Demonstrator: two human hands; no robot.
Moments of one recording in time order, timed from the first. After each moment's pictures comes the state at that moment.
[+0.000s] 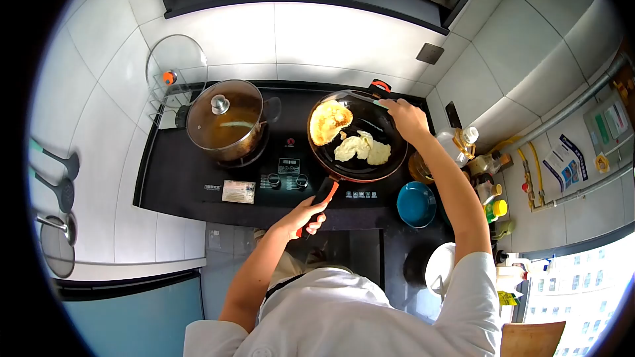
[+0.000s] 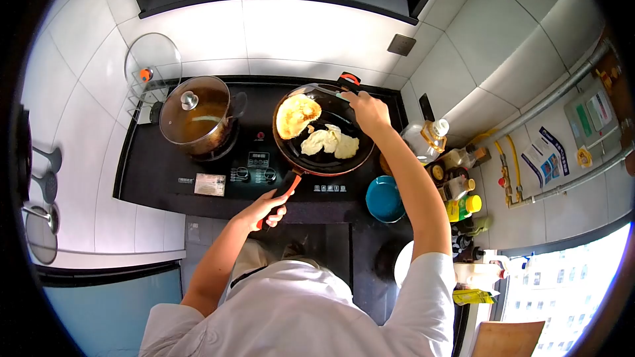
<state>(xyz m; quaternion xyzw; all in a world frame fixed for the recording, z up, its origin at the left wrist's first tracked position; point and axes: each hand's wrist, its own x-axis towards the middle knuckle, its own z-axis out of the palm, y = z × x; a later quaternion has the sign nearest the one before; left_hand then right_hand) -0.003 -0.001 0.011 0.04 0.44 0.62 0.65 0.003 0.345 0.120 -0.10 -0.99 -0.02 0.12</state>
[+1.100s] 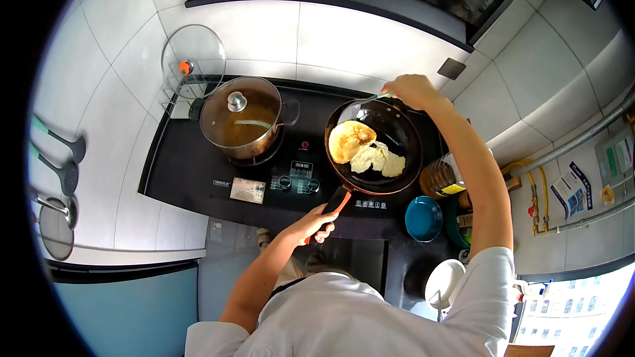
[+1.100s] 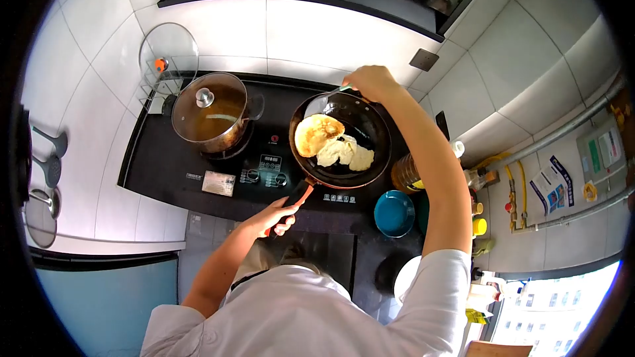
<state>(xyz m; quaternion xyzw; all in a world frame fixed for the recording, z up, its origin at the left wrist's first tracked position) -0.006 0.001 0.013 0.04 0.45 0.61 0.65 -0.103 0.350 0.194 0.05 -0.99 -0.15 -0.05</state>
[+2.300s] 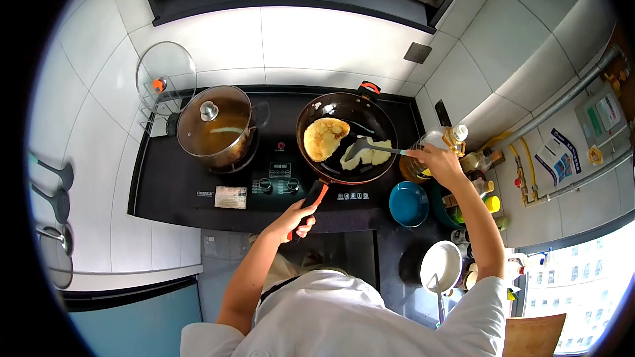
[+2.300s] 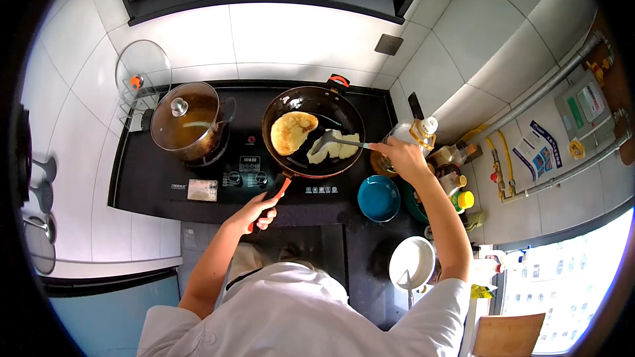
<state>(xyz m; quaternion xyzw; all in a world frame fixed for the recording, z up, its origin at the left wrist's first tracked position) -0.003 0.000 0.005 0.02 0.46 0.61 0.65 0.147 0.365 0.142 -0.04 -1.00 -0.04 0.04</state>
